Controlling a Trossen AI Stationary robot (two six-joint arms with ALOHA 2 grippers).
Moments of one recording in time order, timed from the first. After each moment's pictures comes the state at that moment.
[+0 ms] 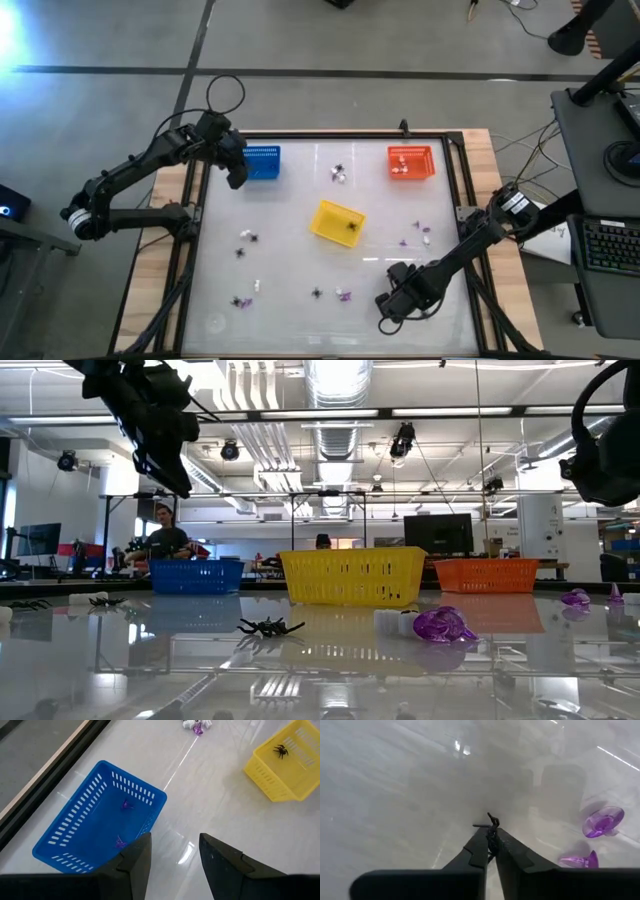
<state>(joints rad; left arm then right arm) 0.79 1.05 0.92 -0.84 0.25 0.17 0.67 1.80 1.06 -0.74 -0.07 1.82</state>
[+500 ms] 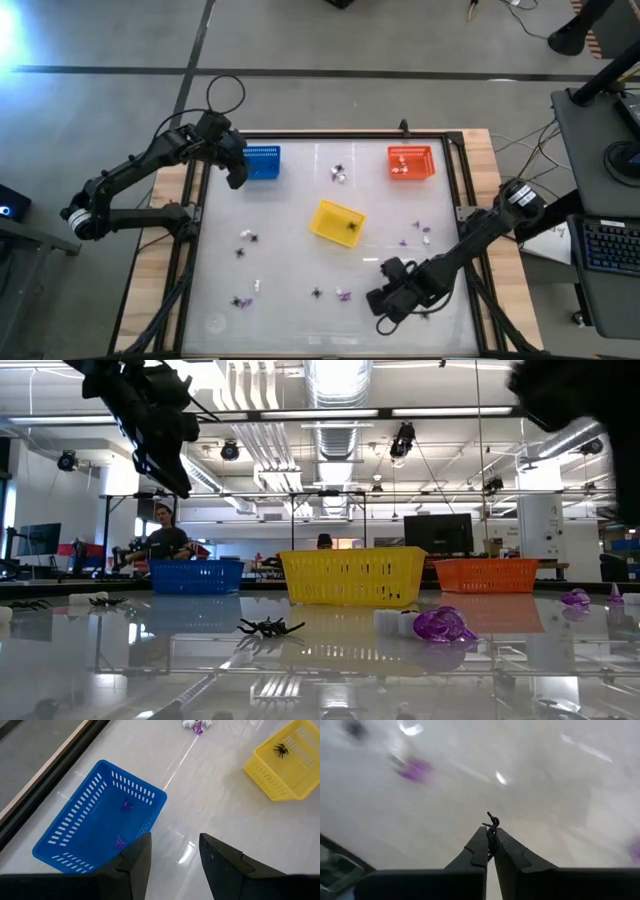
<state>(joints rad) 0.79 1.05 0.92 -0.84 0.25 0.18 0.64 1.71 1.16 -0.73 0.16 1.77</state>
